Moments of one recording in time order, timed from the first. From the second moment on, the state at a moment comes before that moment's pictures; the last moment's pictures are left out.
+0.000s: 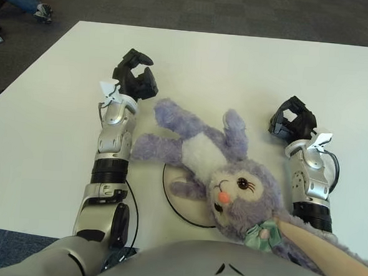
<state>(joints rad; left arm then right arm) -0.40 0.05 0.19 0.20 -0.23 -0.01 -0.02 -0.16 -0.09 -0.25 0.12 0.18 -0.01 0.00</state>
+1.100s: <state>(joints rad) -0.33 0.00 0.14 0.17 -0.20 0.00 -0.04 -0.11 -0.04 -0.29 0.06 0.35 -0.06 0.04</state>
